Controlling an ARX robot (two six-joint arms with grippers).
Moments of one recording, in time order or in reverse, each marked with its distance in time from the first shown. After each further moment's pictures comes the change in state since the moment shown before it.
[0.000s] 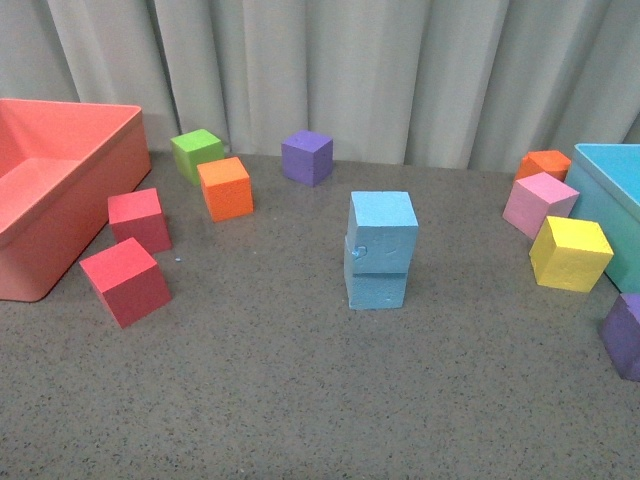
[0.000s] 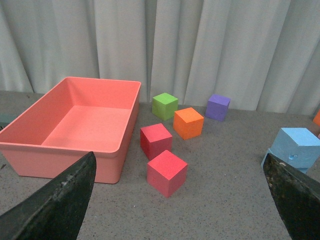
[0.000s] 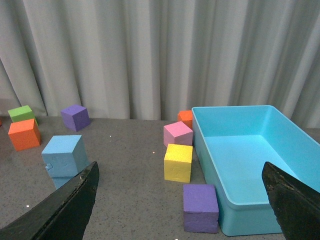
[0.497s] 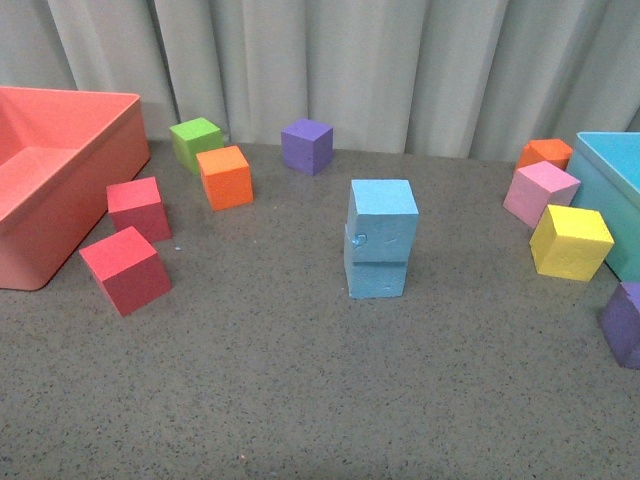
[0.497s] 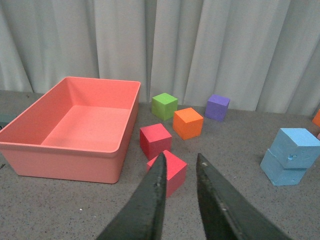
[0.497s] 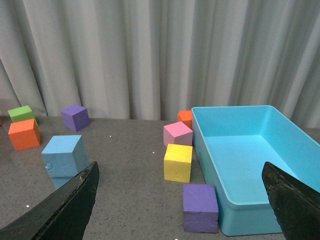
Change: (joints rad) left arm 0.000 0.000 0.000 0.000 0.000 -0.002; right arm 0.000 0.000 0.000 0.000 0.000 0.000
